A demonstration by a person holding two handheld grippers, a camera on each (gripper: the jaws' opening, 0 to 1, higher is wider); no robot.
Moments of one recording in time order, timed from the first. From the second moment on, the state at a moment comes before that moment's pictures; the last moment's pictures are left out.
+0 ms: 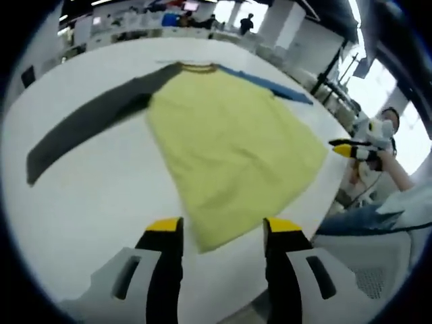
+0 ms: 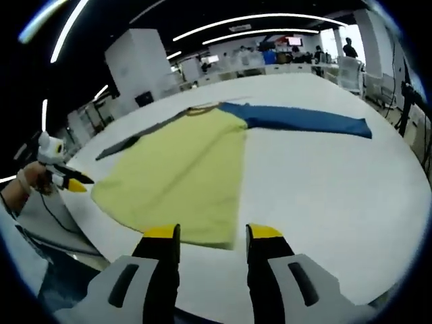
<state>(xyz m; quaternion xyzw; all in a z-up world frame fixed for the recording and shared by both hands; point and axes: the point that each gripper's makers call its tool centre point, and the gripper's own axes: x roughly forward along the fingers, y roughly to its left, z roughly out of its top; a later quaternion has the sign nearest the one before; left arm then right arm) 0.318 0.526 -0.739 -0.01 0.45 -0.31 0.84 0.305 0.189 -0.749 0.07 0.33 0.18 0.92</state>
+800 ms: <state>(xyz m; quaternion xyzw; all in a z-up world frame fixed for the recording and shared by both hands) 0.315 0.527 -0.754 -0.02 0.47 -0.30 0.83 0.306 0.193 -0.760 0.08 0.34 0.18 0.92</state>
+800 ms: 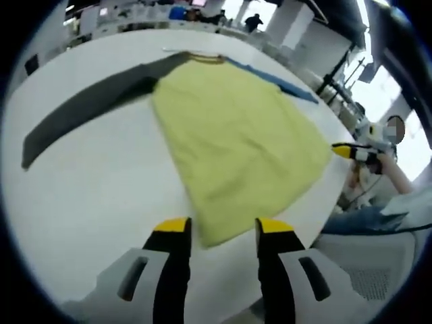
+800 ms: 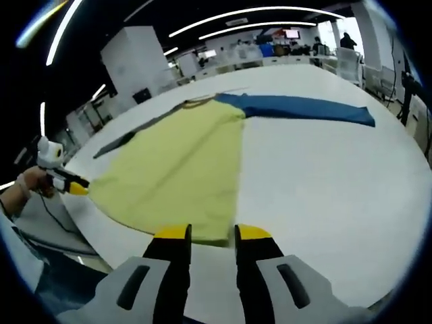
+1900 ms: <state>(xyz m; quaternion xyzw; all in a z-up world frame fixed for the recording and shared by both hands) 0.314 0.529 -0.765 -0.04 0.48 -0.28 0.83 0.309 0.180 -0.765 0.04 0.35 0.16 0.92</state>
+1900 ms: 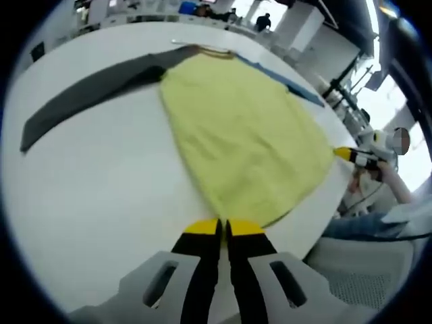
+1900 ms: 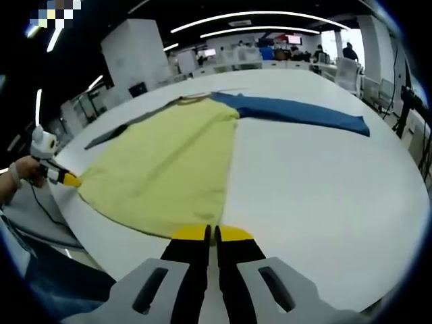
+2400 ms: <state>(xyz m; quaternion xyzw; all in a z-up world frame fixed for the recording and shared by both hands) 0.315 0.535 -0.740 -0.08 0.48 -0.27 0.83 0.315 0.154 -0.738 0.04 0.33 0.14 0.93</state>
